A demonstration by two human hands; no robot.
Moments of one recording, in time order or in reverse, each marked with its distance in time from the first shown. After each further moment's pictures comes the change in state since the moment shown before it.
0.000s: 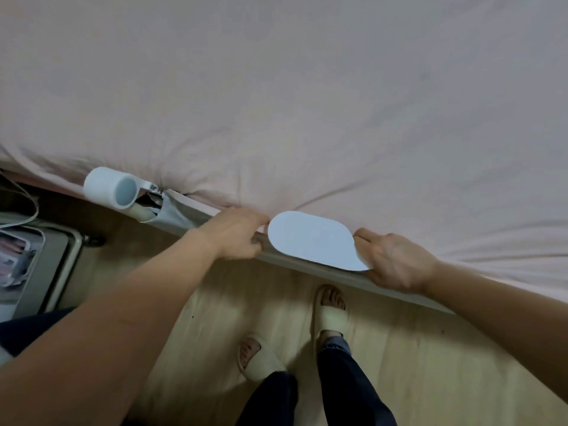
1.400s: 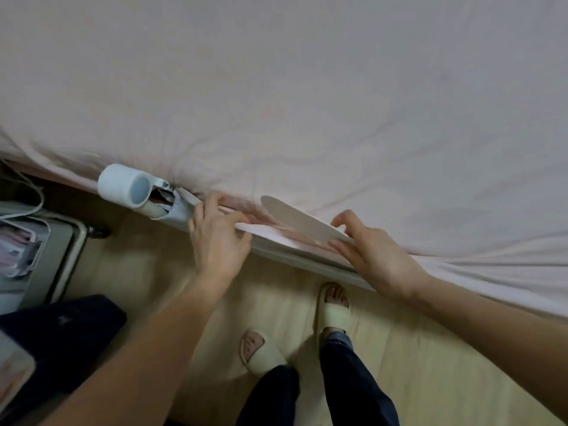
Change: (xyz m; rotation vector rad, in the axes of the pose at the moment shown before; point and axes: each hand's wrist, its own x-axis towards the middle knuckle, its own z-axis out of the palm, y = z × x) left_hand -0.033 0.004 0.031 -0.242 0.635 -0.572; right_hand 0.022 -0.057 -0.034 0.485 0.263 0.177
